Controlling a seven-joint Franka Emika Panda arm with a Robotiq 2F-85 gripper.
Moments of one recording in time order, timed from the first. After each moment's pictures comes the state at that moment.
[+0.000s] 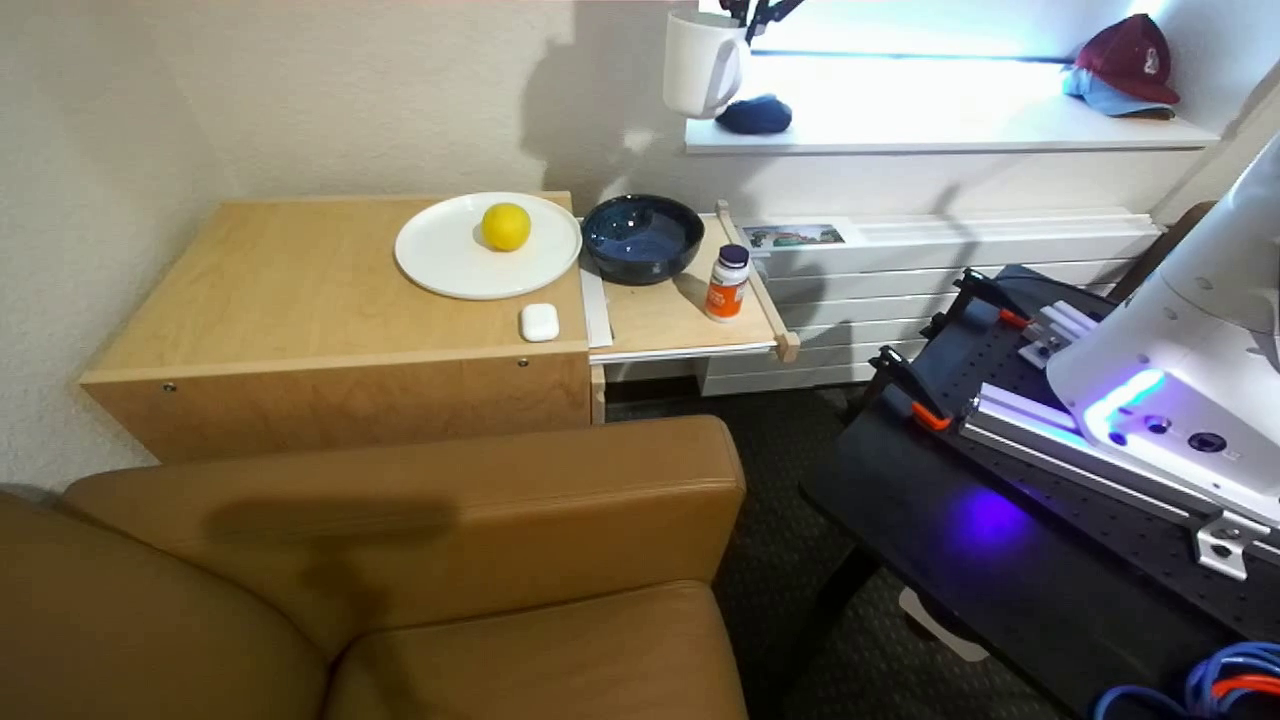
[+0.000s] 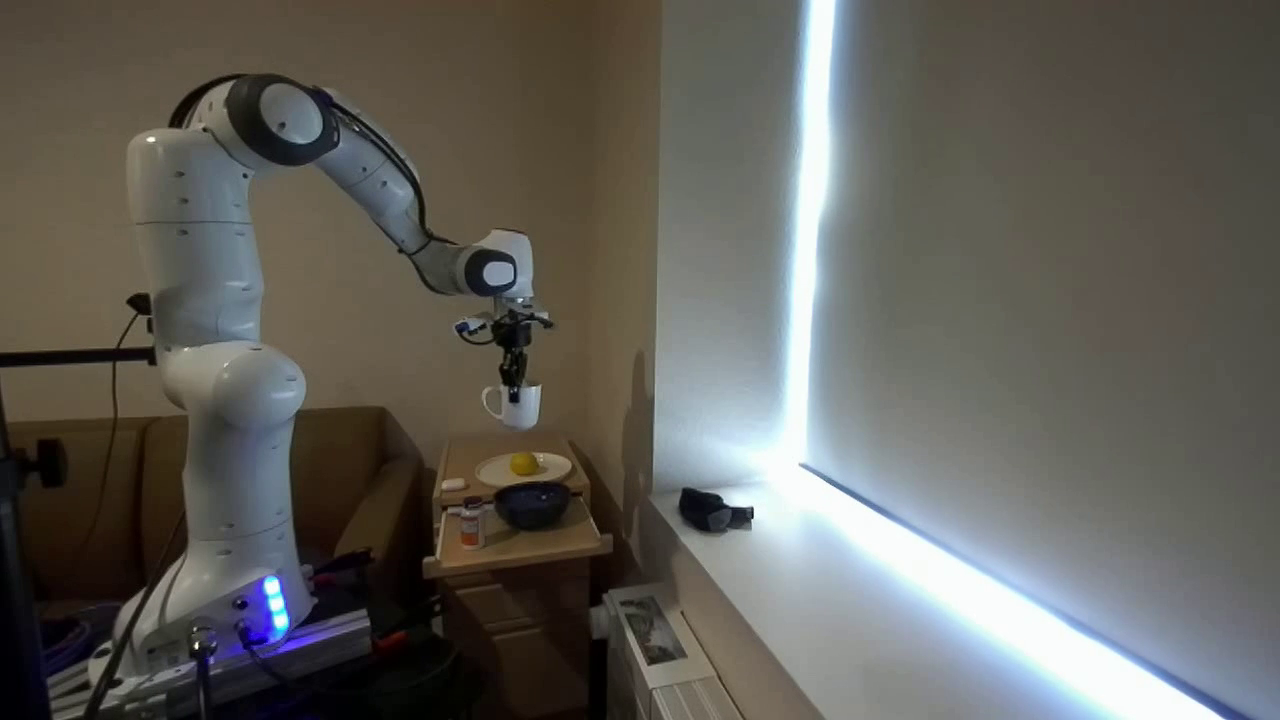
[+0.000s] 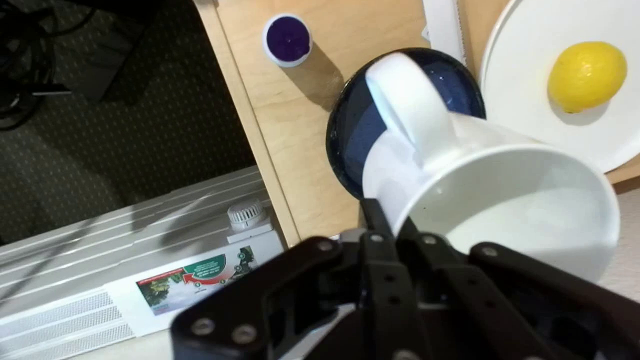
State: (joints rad) arm 0.03 -0.09 0.10 -2.32 0.07 2.32 0.98
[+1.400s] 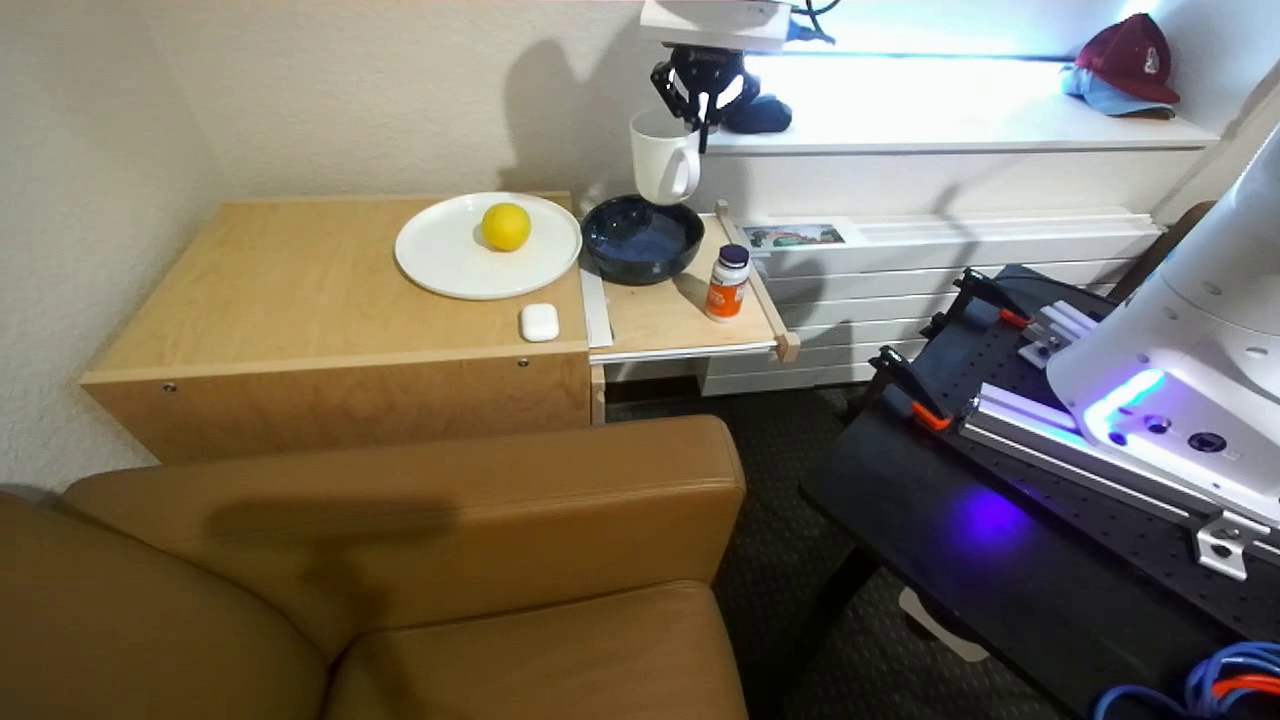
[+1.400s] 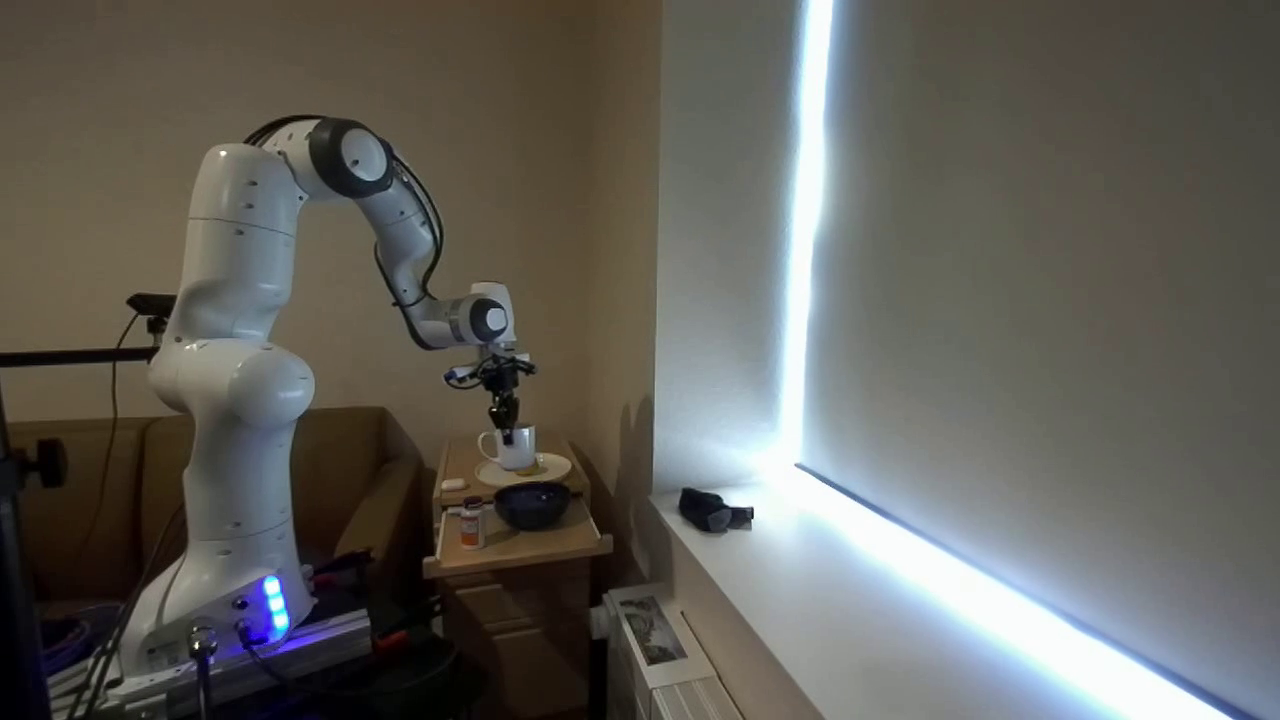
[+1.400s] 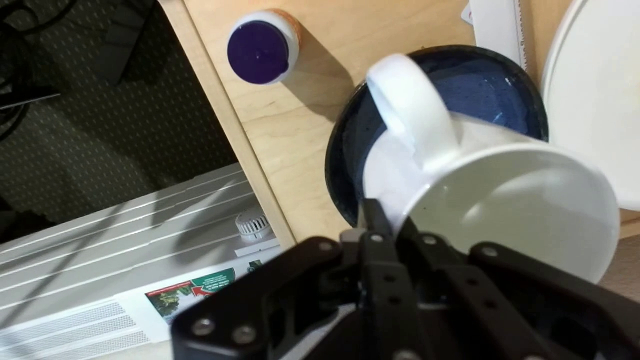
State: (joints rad) arm 0.15 0.16 0.10 -2.29 -0.23 2.48 1.38
